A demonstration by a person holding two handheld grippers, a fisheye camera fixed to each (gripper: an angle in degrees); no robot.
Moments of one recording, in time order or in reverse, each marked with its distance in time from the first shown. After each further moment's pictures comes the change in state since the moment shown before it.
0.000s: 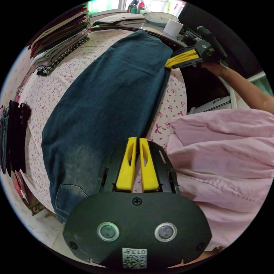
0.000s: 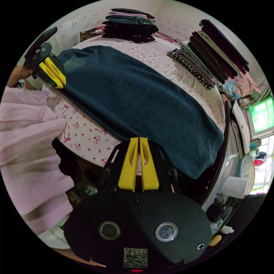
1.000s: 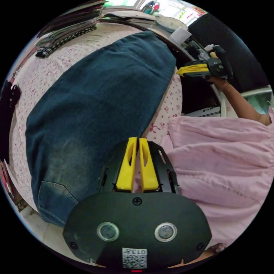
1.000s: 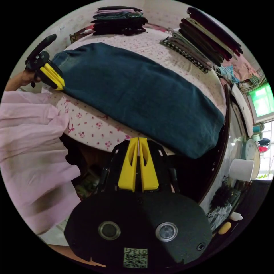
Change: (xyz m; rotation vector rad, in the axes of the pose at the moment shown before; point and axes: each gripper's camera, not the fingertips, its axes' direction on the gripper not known) left arm -0.020 -0.023 0.026 0.014 0.177 -0.092; right arm 0.039 0.001 -0.039 -0.076 -0.040 0.093
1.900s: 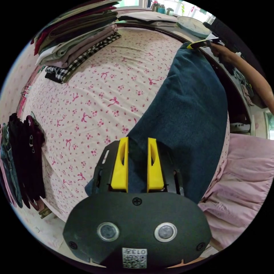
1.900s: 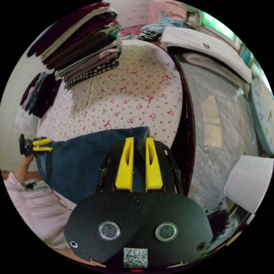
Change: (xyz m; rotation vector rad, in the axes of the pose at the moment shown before) left arm -0.108 -0.119 -0.070 -0.018 -0.263 0.025; right arm 0.373 -0.080 0.027 0.041 -0.229 0.584
